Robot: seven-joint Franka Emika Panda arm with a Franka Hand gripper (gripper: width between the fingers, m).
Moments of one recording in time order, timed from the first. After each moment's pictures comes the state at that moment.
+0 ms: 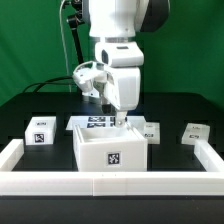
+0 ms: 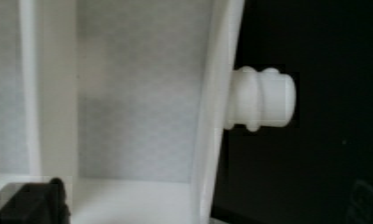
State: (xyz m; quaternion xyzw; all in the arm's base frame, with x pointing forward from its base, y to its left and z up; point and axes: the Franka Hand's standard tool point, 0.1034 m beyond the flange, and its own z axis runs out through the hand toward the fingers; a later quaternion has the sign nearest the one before) arm 0.459 -0.019 0.049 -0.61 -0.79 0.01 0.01
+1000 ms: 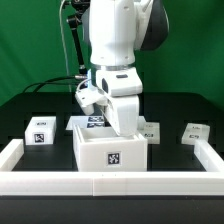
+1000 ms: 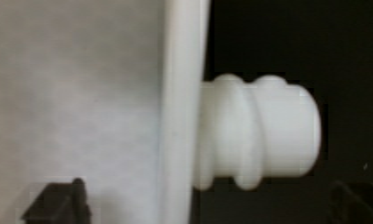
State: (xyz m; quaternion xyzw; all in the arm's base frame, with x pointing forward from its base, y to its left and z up) arm 0.449 -0.015 0.014 -0.62 -0.79 0.03 0.04
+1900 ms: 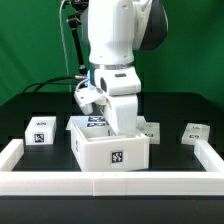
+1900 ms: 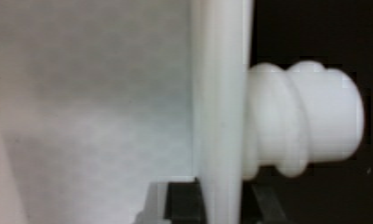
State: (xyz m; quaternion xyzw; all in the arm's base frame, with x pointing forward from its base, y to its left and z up) arm 0.452 -0.017 0.015 -0.62 -0.78 0.02 0.04
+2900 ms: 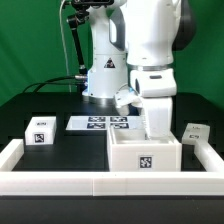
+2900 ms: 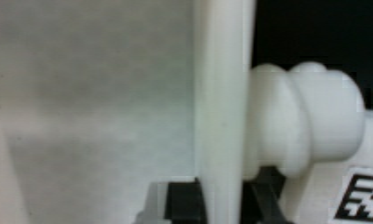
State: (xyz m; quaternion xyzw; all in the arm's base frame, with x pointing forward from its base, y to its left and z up) arm 0.487 0.071 0.015 -0.71 -0.71 0.00 0.03
